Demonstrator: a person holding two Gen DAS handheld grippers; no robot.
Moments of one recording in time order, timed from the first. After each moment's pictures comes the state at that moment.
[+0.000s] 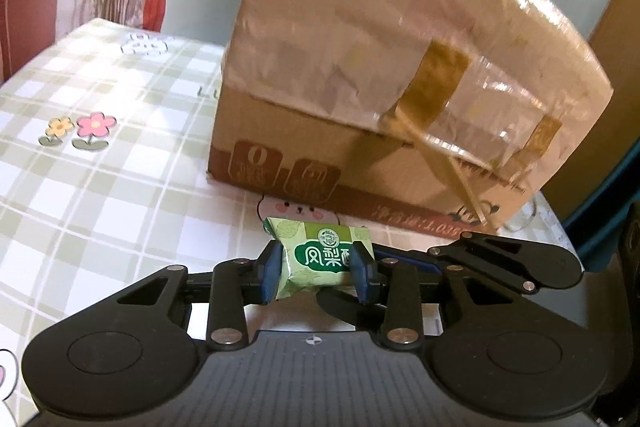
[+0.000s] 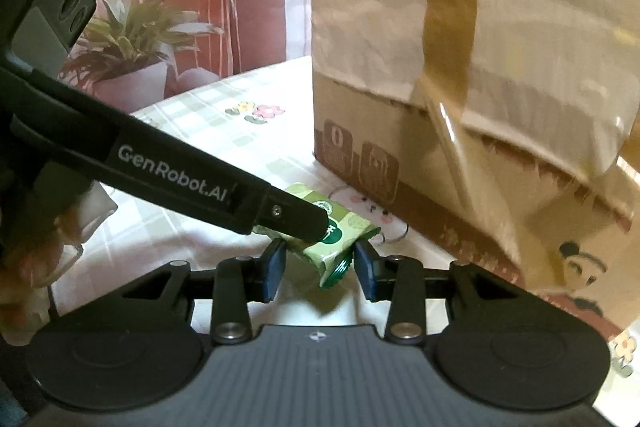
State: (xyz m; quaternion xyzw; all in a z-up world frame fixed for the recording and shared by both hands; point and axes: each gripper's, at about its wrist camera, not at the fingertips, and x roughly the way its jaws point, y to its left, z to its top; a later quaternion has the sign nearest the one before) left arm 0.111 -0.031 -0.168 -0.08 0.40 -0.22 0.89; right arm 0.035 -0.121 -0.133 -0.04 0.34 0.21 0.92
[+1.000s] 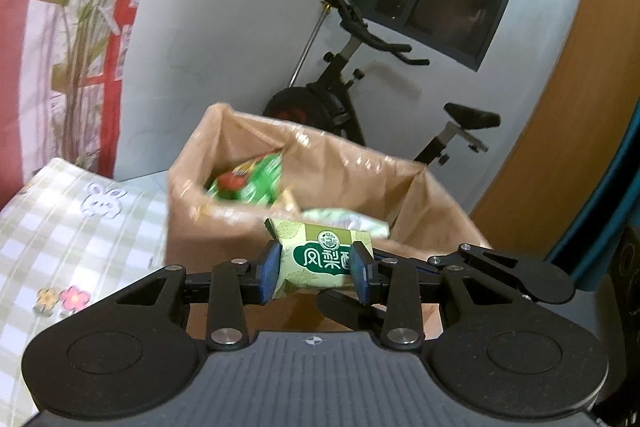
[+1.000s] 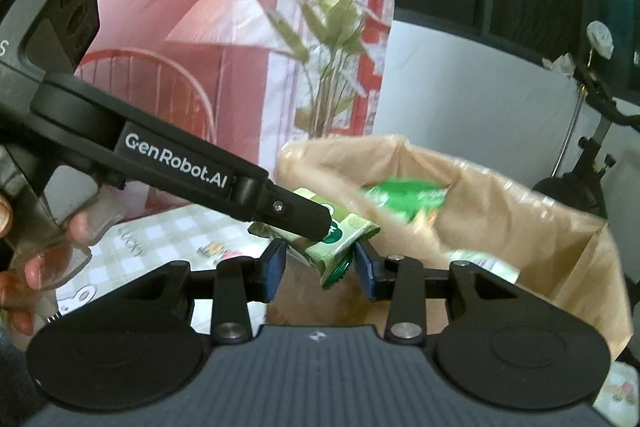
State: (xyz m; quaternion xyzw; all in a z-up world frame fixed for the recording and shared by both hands) left arm 0.132 -0.059 -0.029 -0.10 0.28 -0.28 0.91; right arm 0.049 -0.144 0.010 -0.08 0.22 0.17 0.96
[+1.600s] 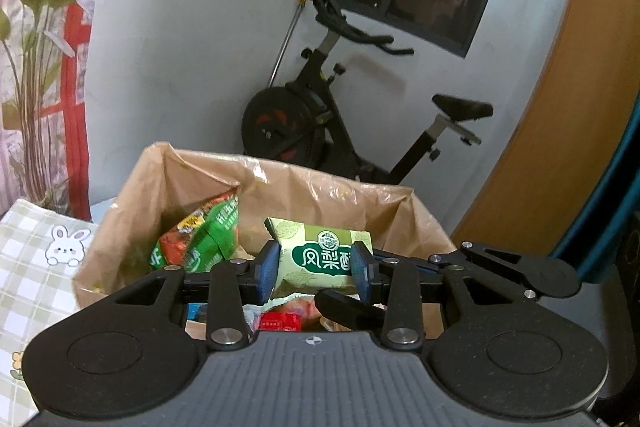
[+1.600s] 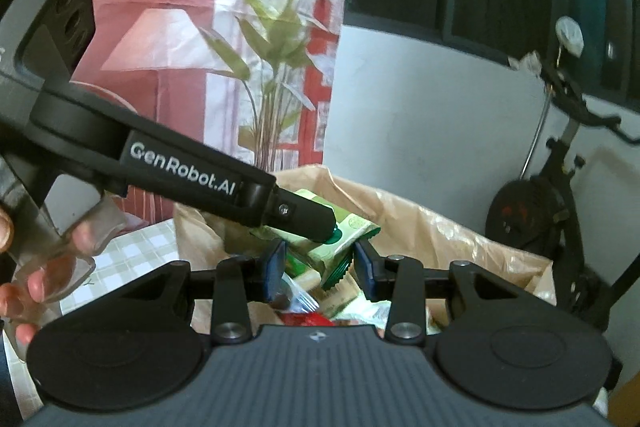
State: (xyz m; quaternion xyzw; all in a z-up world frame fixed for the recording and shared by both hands) left arm 0.182 -0.110 -0.020 -0.07 0.29 -0.30 0.91; right arm 0.100 -0.200 0.031 -0.06 0.23 0.13 0.96
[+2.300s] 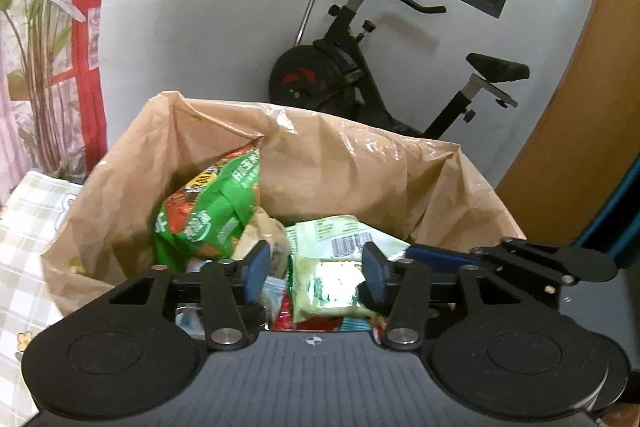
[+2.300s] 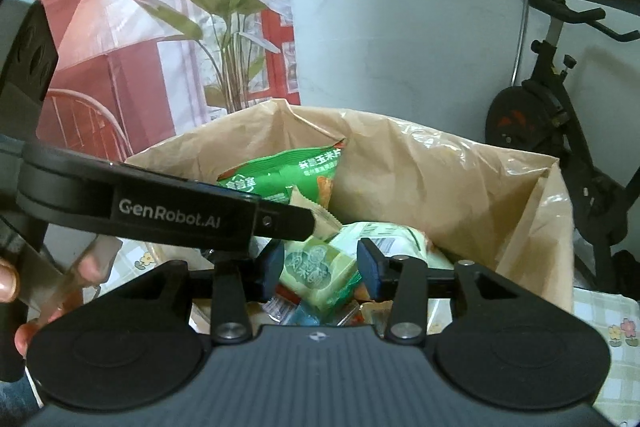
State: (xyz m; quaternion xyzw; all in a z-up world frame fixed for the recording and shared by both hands) left arm 0.205 -0.121 -0.041 -0.03 0.34 -0.25 0.90; right arm 0.122 -0.230 0.012 0.02 0.32 0.09 0.94
